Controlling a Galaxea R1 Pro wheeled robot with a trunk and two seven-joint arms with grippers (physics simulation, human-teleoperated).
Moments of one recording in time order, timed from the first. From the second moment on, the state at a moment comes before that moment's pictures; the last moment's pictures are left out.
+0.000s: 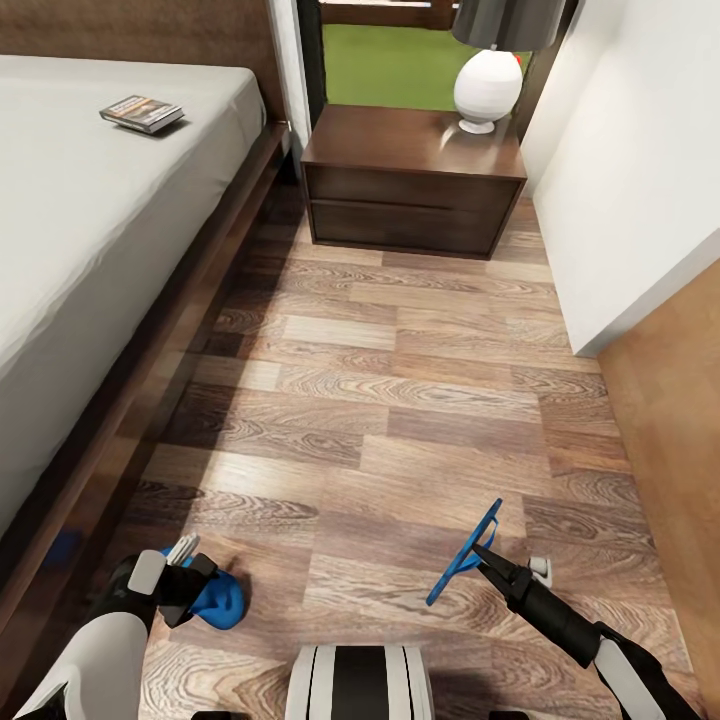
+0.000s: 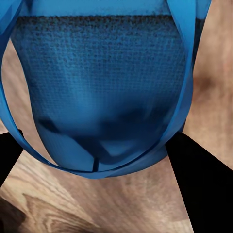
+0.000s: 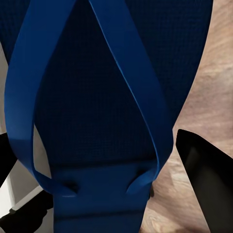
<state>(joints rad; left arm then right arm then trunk) -0.72 0.01 0.85 -0.55 0.29 0.73 0.25 -0.32 -0.23 -0.07 -0.80 -0.86 0.53 1.01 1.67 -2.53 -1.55</state>
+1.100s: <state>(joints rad) -0.72 0.02 0.85 -0.55 0.28 0.73 0.25 -0.32 -0.23 -0.07 -0.79 -0.86 0.52 1.01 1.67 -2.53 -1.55</state>
